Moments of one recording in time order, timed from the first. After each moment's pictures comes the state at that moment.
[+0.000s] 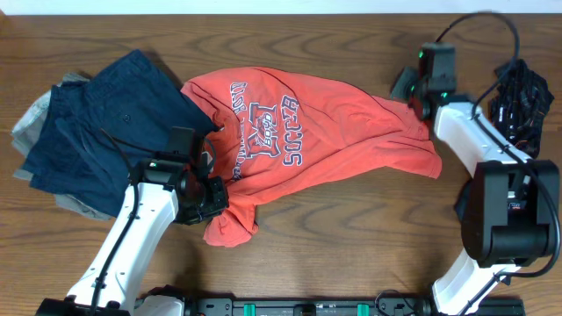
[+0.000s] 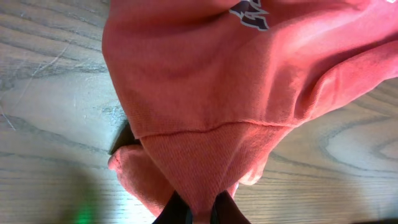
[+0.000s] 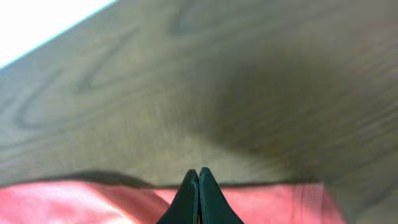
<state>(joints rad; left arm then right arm) -0.16 1.32 0.85 -1.00 0.26 -0.43 0.04 1.90 1.30 -0.20 0.06 0.50</state>
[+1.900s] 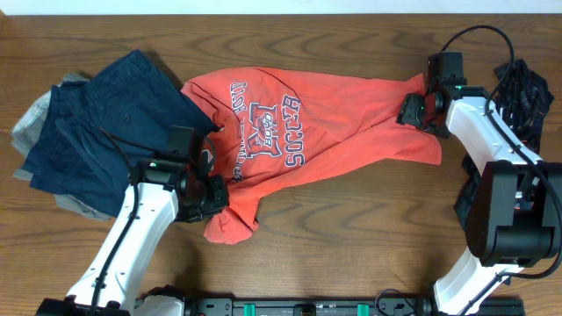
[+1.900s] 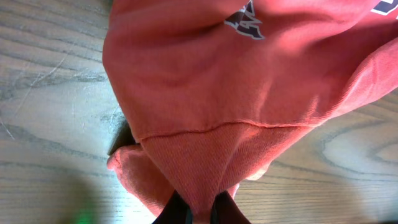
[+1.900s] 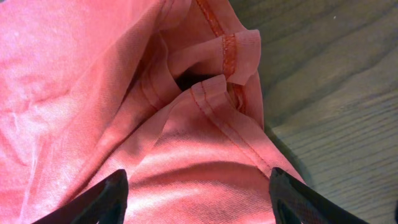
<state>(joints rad) -0.16 1.32 0.85 -0.98 0.26 -0.43 -0.01 1.90 1.31 -0.63 0.06 0.37</state>
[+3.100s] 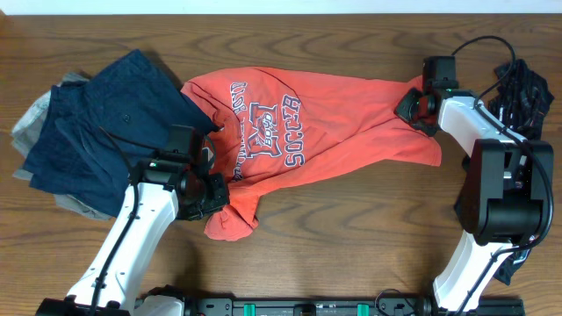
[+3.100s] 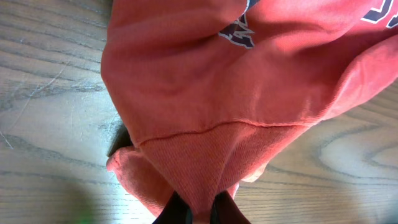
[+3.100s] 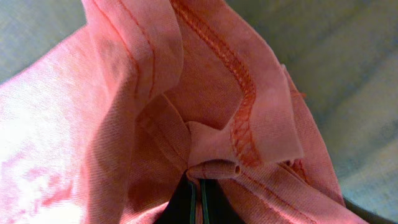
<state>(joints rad) -0.16 1.32 0.85 -0.96 0.26 -0.43 -0.02 2.04 1.31 -0.46 -0.01 0.66</state>
